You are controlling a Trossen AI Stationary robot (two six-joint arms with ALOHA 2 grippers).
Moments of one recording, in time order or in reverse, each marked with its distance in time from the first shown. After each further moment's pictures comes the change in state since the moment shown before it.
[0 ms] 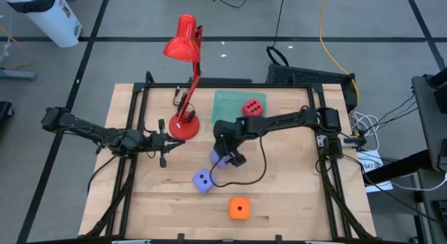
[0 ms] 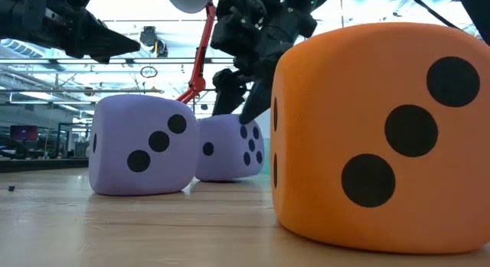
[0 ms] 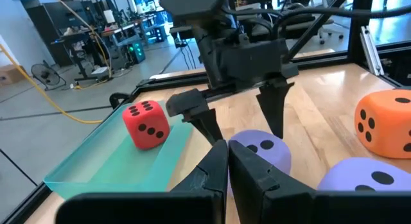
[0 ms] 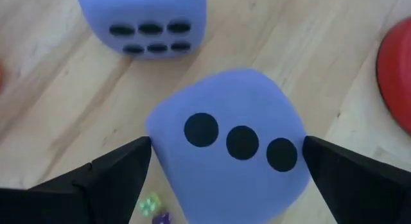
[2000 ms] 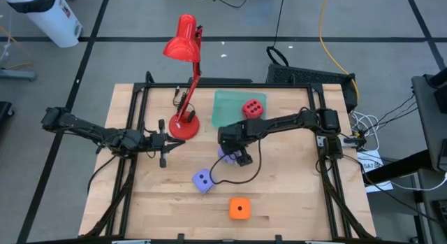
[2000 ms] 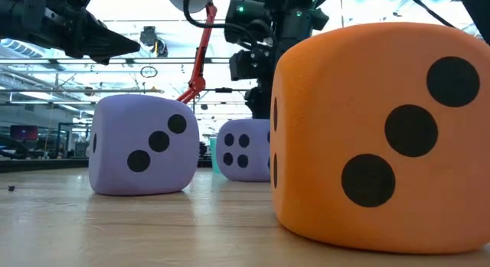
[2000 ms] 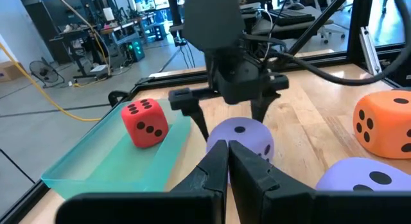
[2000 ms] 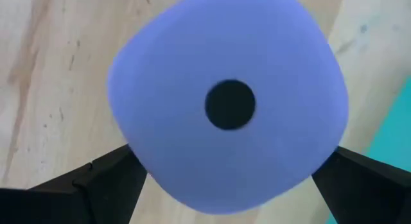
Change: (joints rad) left arm 0.000 0.000 0.000 -0.003 0.001 -0.014; right arm 0.022 0.011 -0.002 -0.249 0.235 0.203
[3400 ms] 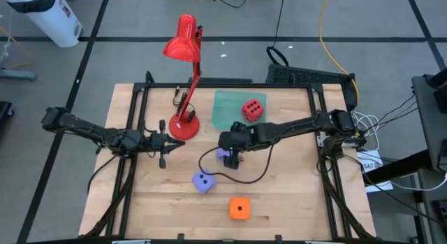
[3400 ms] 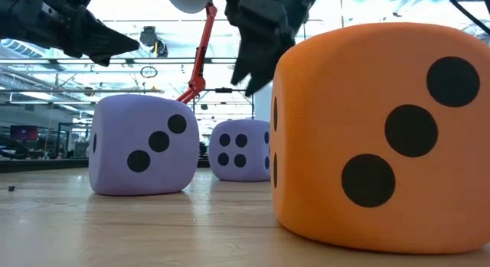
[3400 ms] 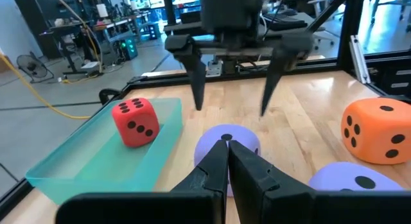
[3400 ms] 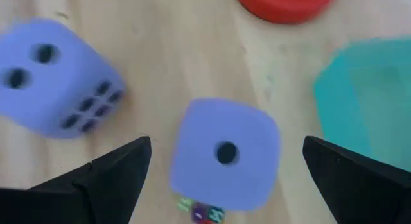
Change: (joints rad) left arm -0.001 0.000 0.000 0.002 0.030 -0.042; right arm 0.103 -0.148 0.000 0.151 0.229 0.610
